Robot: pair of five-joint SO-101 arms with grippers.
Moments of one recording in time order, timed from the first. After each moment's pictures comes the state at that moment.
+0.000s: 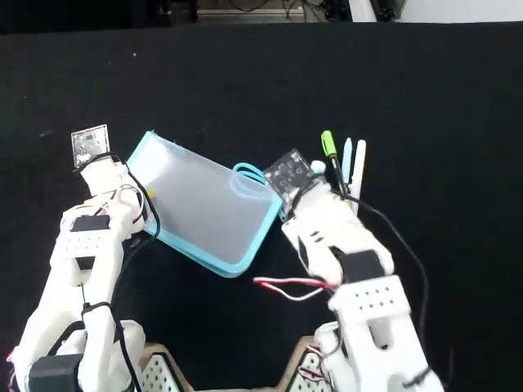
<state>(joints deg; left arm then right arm) -10.4 -31.0 62.9 29.1 7.7 -11.3 -55.0 71.4 41.9 25.1</state>
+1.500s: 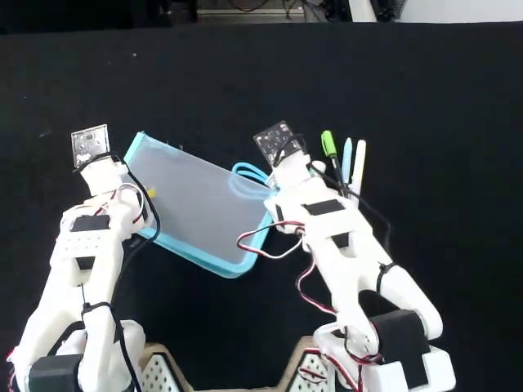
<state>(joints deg) -10.4 -31.0 62.9 29.1 7.7 -14.9 -13.3 57.6 24.2 15.1</state>
